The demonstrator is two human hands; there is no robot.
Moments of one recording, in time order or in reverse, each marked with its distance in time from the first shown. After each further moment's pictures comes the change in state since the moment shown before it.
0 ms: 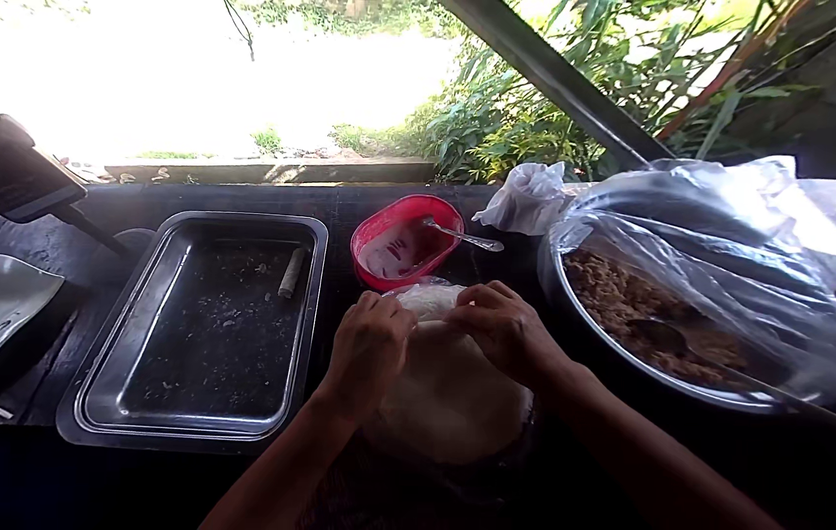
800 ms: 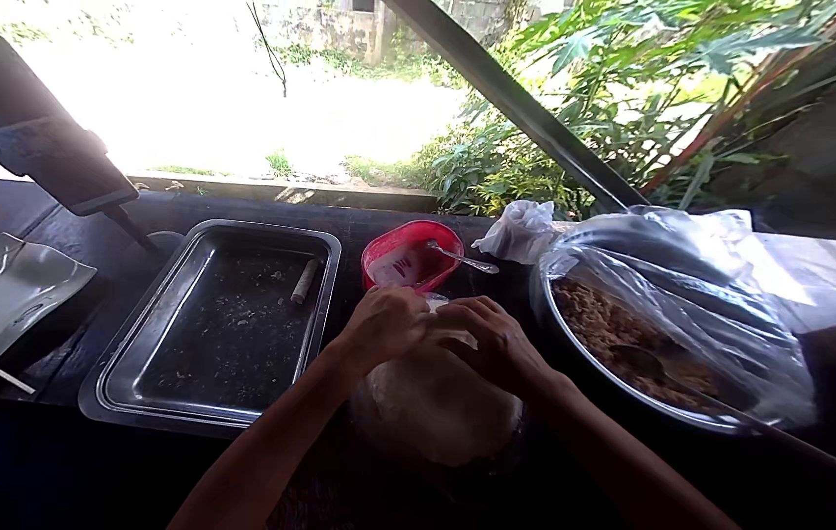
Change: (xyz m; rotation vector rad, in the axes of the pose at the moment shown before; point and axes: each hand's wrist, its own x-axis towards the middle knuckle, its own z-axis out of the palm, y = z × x) left_hand 0.044 -0.011 -0.019 -0.189 -0.354 0.027; right_hand 0.008 -0.001 0.001 -0.006 -0.010 -0.097
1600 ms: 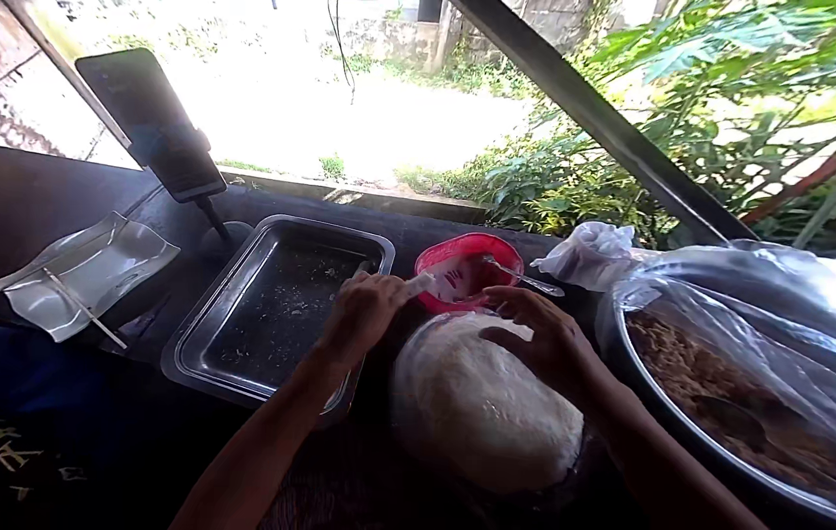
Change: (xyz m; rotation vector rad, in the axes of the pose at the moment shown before) left_hand -0.055 -0.049 -0.026 0.117 0.389 -0.254; right_hand 0.038 -0.015 -0.011 0.184 -0.022 0.151
